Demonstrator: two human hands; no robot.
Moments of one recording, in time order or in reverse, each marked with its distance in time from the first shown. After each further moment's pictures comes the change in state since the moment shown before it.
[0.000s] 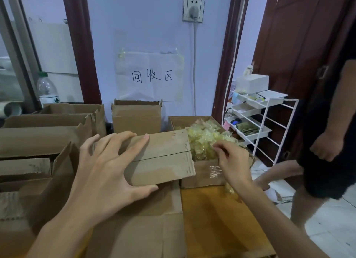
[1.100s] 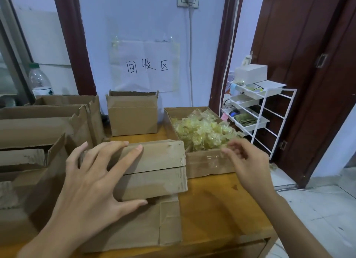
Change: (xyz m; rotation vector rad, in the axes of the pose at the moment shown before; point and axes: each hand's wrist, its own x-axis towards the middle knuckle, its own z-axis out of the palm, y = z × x) left_hand -0.041 0.000 0.006 0.076 0.002 0.131; right_hand -0.041 0.001 -0.051 0.143 -0.028 0.008
